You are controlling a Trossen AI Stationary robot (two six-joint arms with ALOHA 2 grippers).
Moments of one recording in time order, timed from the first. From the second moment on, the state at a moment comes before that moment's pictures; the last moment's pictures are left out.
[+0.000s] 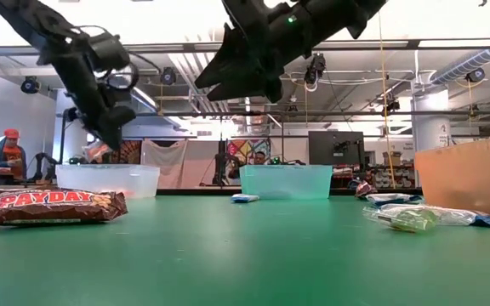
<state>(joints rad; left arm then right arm) 0.80 1.04 0.62 -0.45 -0.30 -0.02 0.09 1.80 1.19 0.11 0.19 0.24</state>
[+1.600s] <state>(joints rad) -0.71 1.02 0.55 -0.33 -0.51 -0.70 0.14 1.80 1.17 -0.13 0.04 0.30</state>
